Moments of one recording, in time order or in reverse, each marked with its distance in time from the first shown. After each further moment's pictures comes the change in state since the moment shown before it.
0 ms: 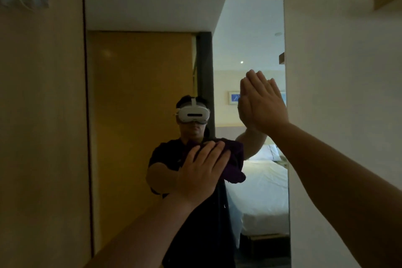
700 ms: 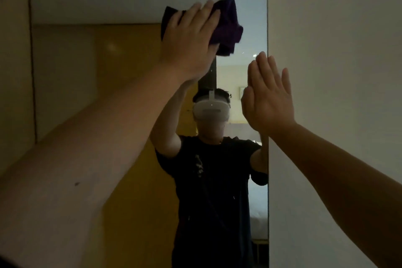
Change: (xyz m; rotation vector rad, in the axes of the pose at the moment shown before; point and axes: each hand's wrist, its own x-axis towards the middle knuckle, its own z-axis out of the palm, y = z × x) left_hand 0.251 -0.065 -0.055 0.144 0.128 -0.198; right_hand -0.012 0.075 0.026 0.109 0.154 0.032
